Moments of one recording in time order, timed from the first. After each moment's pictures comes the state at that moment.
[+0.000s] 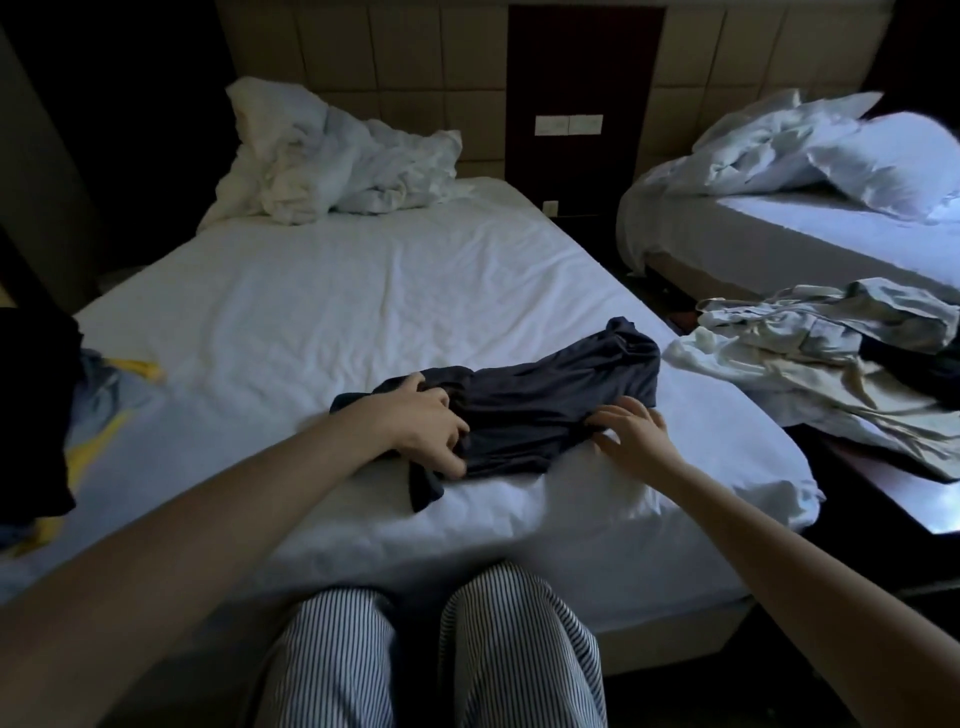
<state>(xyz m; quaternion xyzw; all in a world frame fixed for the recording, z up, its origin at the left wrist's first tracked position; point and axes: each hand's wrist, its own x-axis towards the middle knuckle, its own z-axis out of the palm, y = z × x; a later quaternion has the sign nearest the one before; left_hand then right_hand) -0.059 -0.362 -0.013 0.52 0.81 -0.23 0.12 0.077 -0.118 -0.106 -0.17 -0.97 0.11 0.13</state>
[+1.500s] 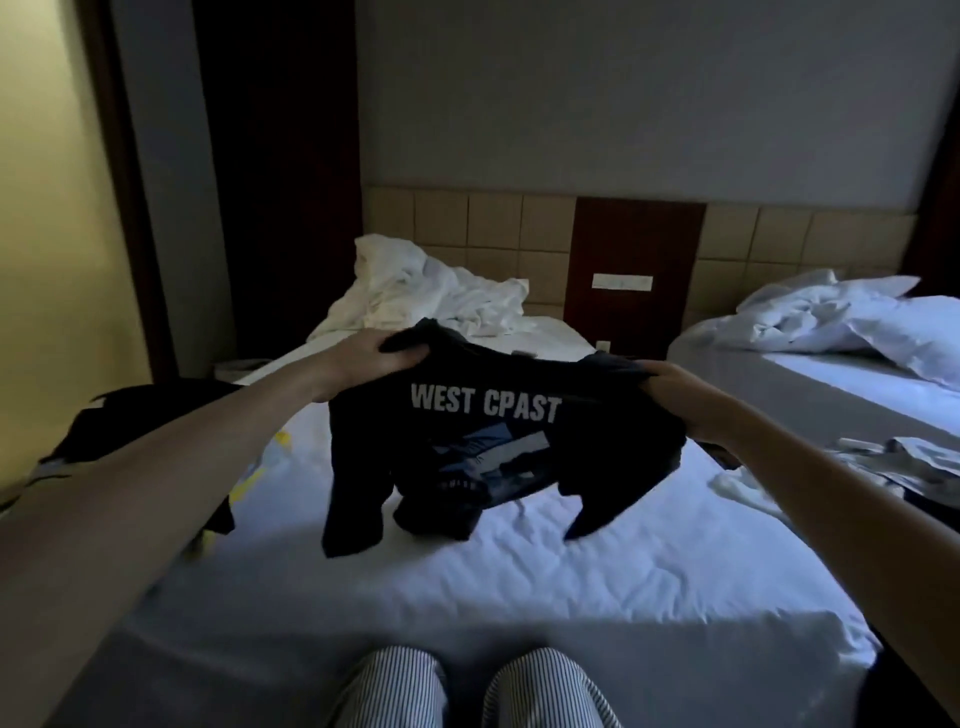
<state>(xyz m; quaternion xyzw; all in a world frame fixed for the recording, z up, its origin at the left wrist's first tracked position) -0.061 -0.522 0.137 0.37 0.83 0.41 0.03 0.078 -0.194 0.116 -0.07 -0.85 0.50 0.13</state>
